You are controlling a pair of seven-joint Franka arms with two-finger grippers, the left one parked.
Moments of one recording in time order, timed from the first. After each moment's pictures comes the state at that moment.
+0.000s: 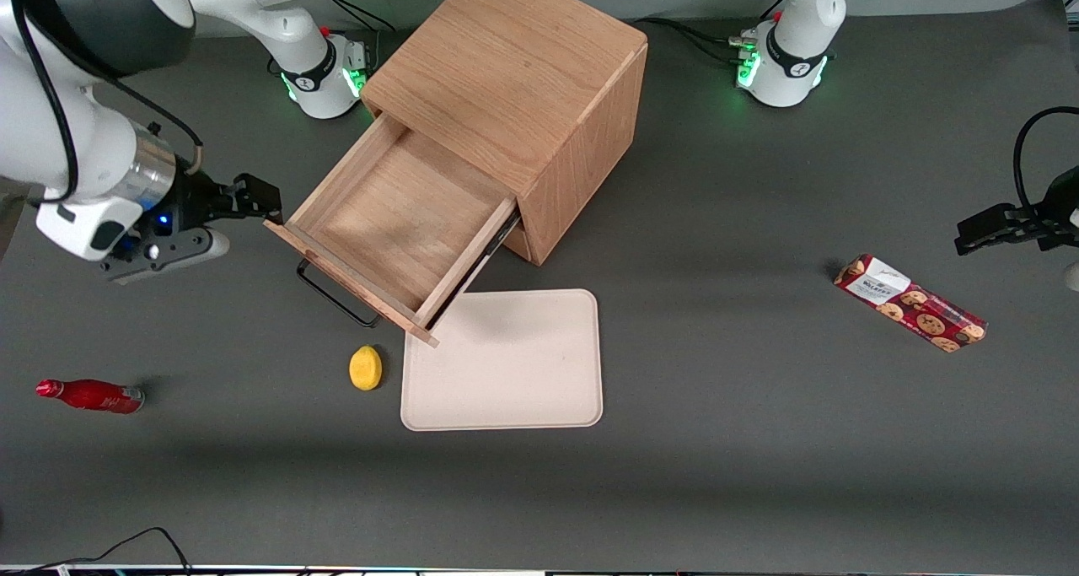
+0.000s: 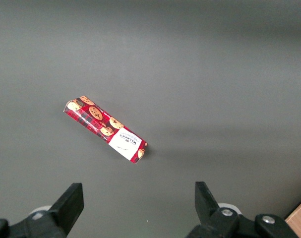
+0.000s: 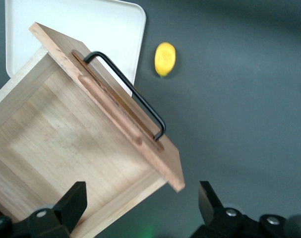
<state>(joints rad) 0.24 0.09 -0.02 -1.54 0.06 1.51 0.04</state>
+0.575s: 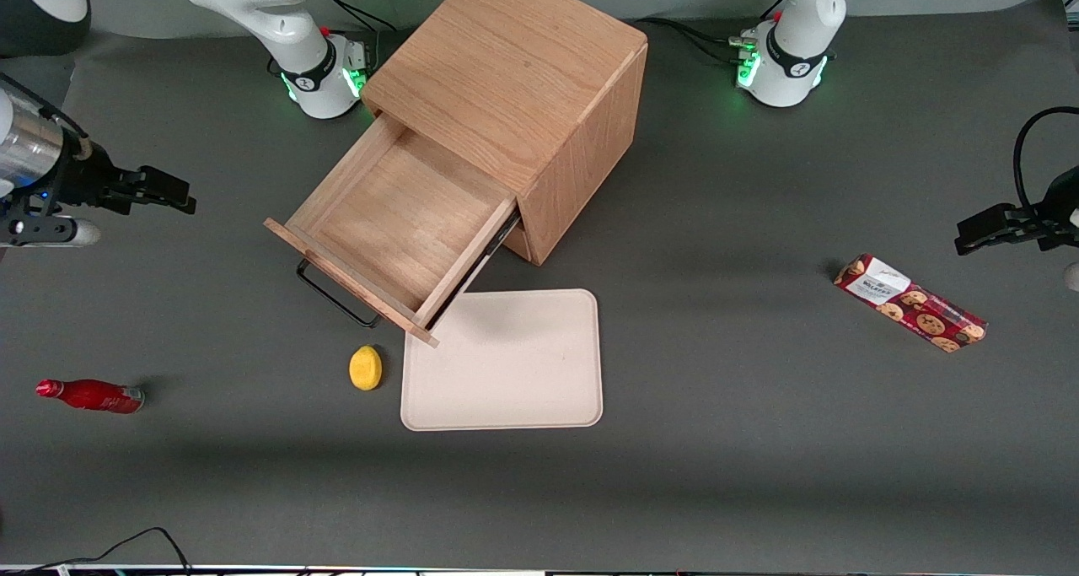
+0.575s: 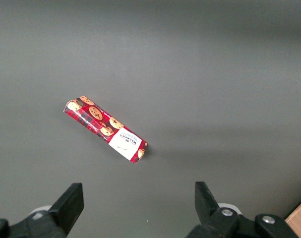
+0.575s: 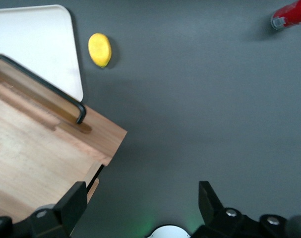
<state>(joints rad) 0.02 -0.02 -0.02 -1.68 0.03 1.53 0.07</state>
